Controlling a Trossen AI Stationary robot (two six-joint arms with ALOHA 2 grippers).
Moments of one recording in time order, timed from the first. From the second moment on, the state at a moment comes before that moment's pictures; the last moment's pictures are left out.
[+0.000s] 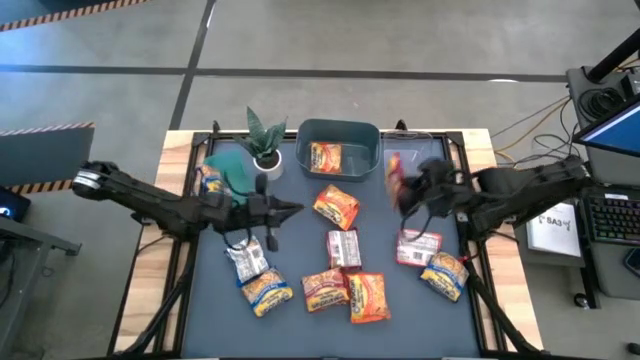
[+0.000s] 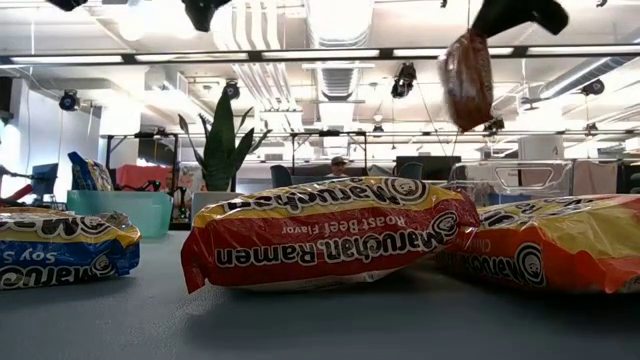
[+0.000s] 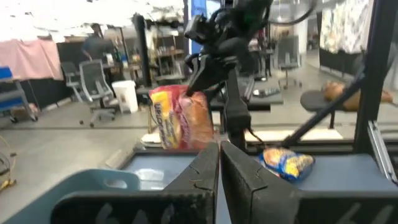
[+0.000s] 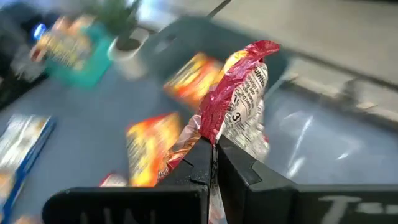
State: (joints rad) left arm -0.24 1.11 0.64 0.55 -0.44 0.12; right arm 0.21 1.02 1.16 -1.02 0.75 0.92
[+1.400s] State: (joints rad) left arm -0.24 0.97 0.58 0.61 -0.44 0.26; right arm -0.40 1.09 0.83 -0.57 0.54 0.63
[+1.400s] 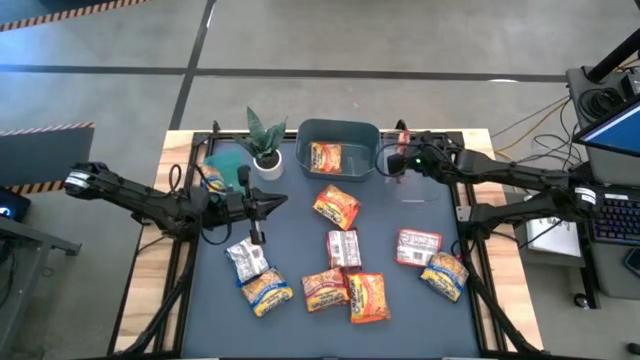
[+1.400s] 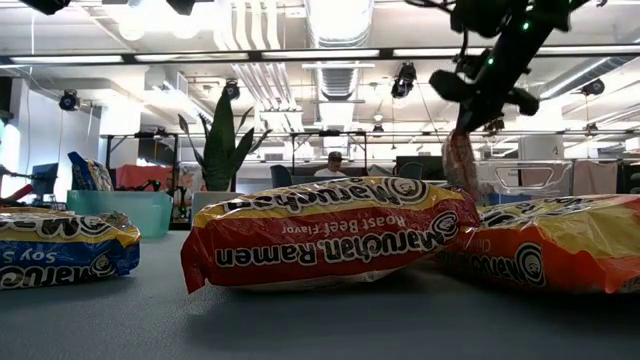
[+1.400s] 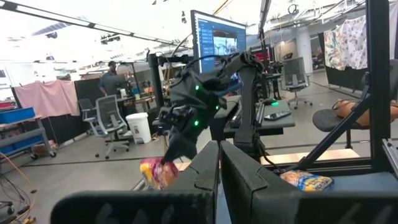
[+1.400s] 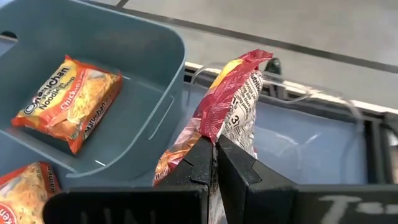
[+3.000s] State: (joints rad) left arm -0.24 0.97 0.57 0.58 -0.44 0.25; right arm -0.45 1.13 0.56 -0.21 0.61 0.62
